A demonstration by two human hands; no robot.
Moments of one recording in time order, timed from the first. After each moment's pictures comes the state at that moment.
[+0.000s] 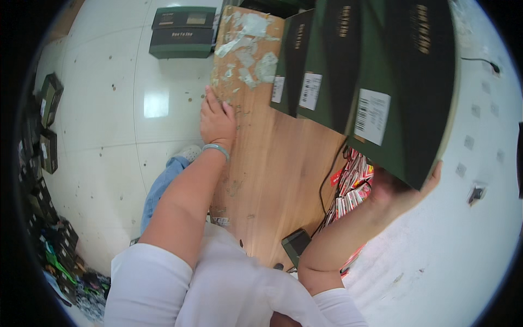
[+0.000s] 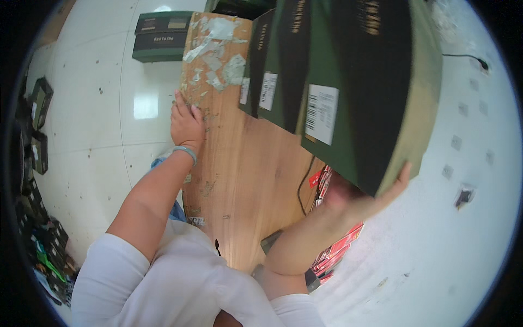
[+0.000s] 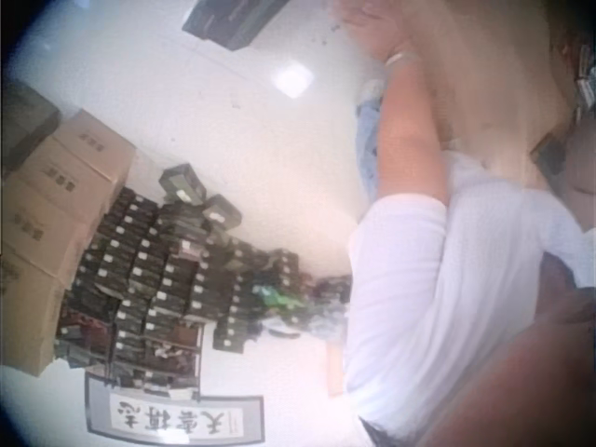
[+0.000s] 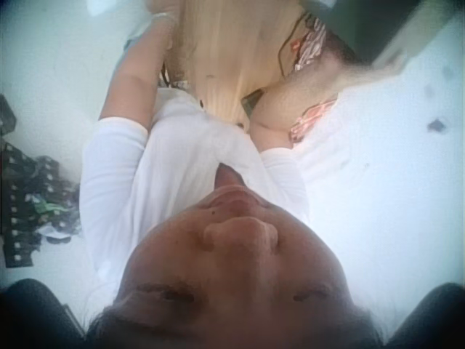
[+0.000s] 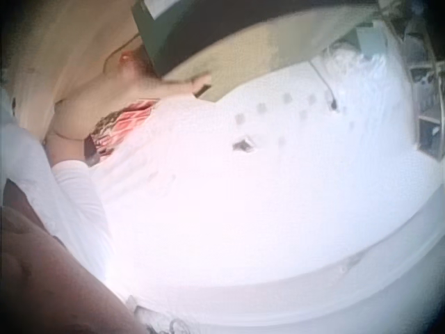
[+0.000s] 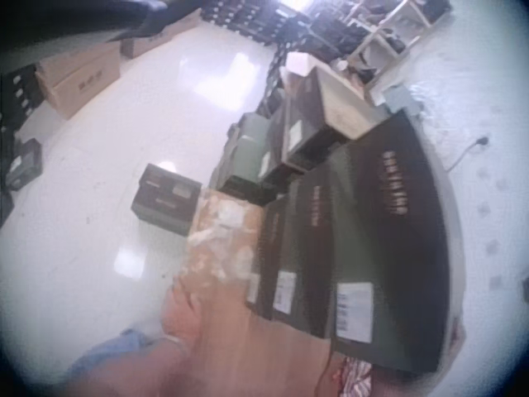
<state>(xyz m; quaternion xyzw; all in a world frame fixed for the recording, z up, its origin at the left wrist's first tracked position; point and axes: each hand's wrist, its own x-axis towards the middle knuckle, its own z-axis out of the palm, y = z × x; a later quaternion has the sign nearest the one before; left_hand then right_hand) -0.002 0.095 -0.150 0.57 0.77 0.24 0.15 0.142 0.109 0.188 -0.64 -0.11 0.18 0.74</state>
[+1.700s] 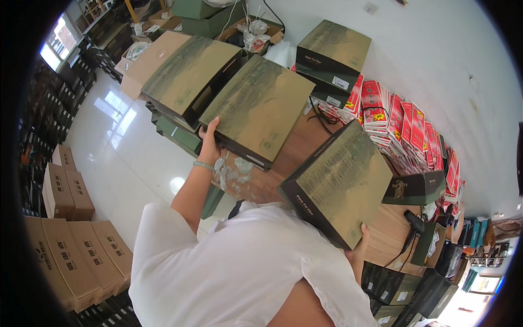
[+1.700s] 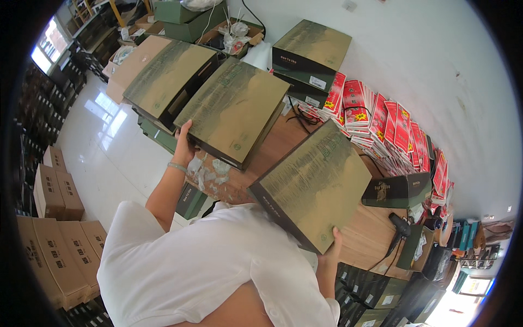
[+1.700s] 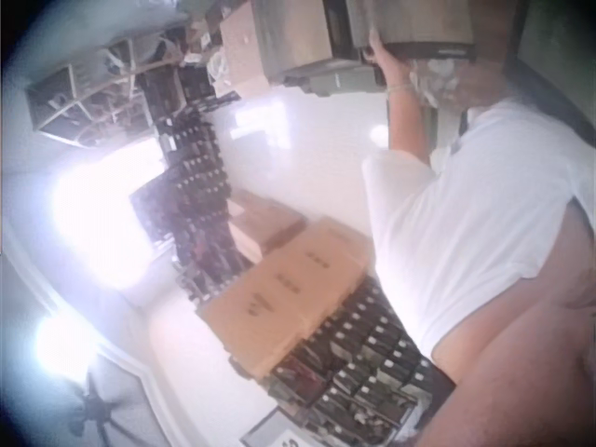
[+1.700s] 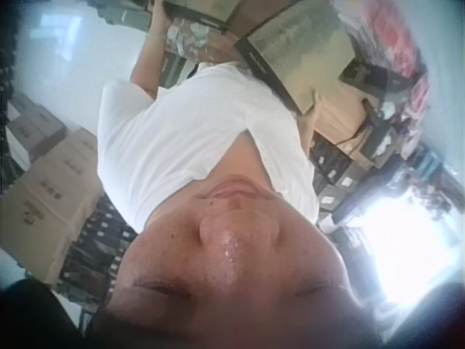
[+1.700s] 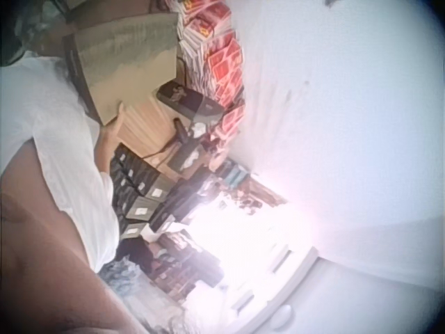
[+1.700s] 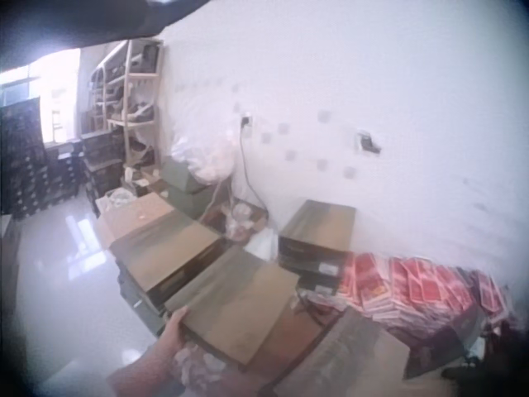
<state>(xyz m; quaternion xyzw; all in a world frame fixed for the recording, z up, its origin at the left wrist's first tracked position) 0.073 0.353 0.087 0.43 0.38 0.15 0.81 -0.042 -0.159 0.132 -0.46 0.24 0.09 0.85</state>
